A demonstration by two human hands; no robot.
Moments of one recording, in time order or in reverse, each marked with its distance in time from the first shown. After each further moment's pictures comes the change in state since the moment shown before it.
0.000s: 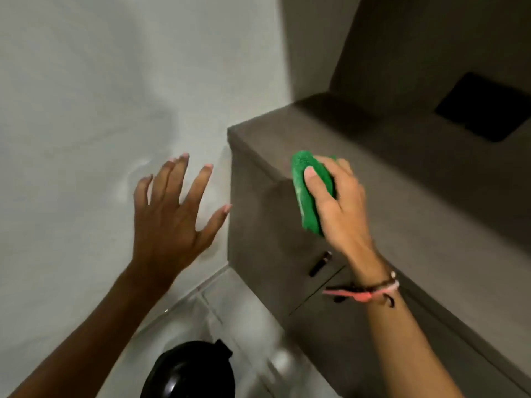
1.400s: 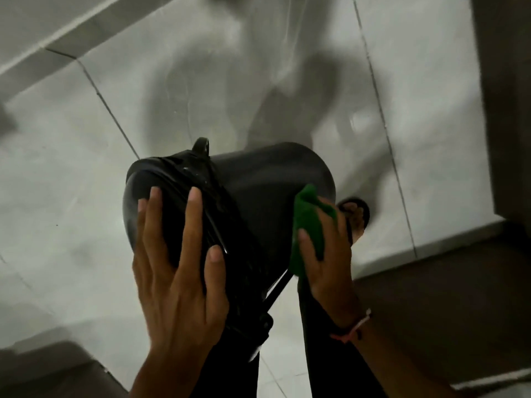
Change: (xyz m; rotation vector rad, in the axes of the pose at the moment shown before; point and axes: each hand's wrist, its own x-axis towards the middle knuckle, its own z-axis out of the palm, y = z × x) left_hand -0.621 -0.056 0.179 -0.132 -0.657 -0.873; right_hand -0.577 0.375 0.348 -0.039 -0.715 0.574
